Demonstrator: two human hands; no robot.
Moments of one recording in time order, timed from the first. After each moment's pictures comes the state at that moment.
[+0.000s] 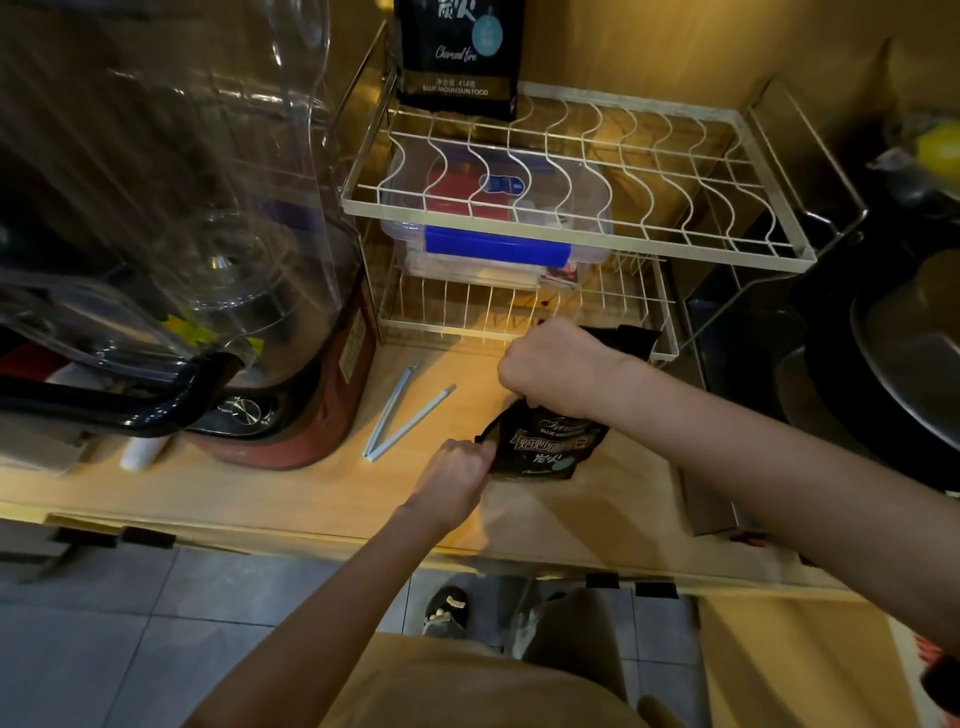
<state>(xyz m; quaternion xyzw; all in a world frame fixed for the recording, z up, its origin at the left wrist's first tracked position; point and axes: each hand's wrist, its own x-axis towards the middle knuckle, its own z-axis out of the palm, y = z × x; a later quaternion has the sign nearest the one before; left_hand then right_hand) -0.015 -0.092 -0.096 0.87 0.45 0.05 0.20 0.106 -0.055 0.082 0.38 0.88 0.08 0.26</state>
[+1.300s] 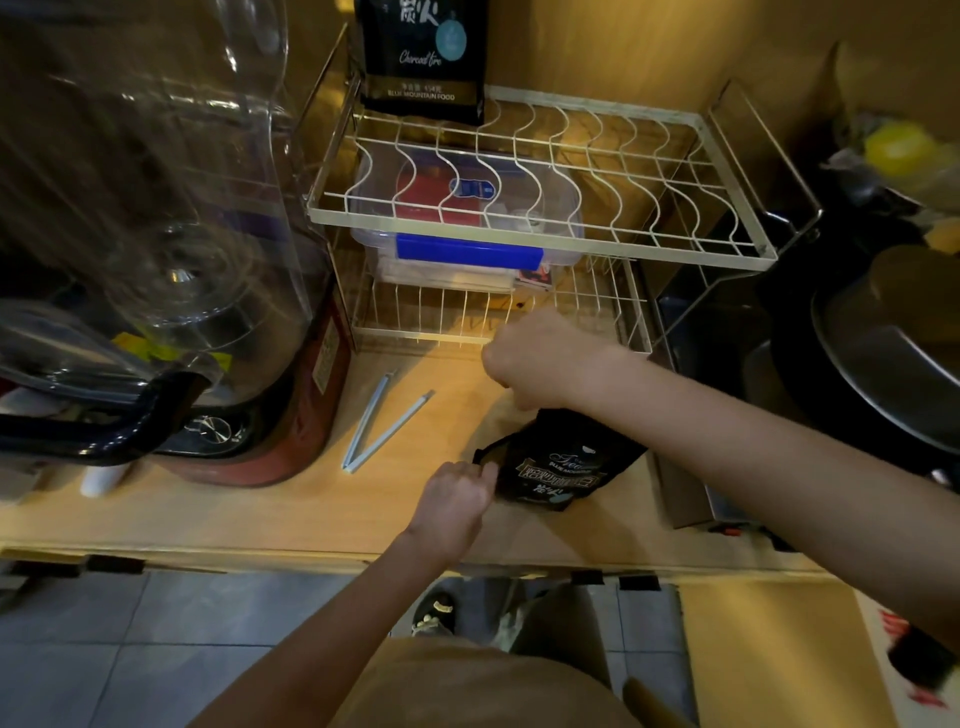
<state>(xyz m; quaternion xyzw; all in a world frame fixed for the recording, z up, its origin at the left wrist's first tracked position) 0.002 -0.116 -0.087 0.89 0.44 -0.01 0.08 0.105 -0.051 0.094 0.43 0.86 0.04 0.26</state>
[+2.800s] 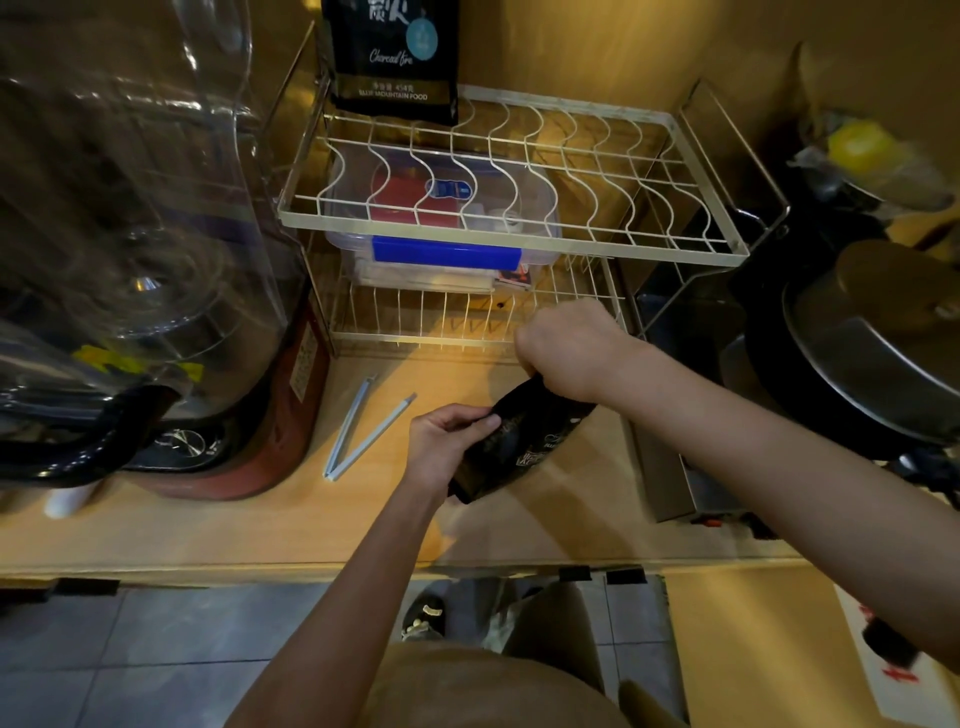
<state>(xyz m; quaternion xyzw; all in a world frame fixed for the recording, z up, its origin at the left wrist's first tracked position) 0.021 -0.072 -0.067 0.38 0.48 0.42 0.67 0.135 -0.058 0.107 0.53 0.81 0.02 0.23</state>
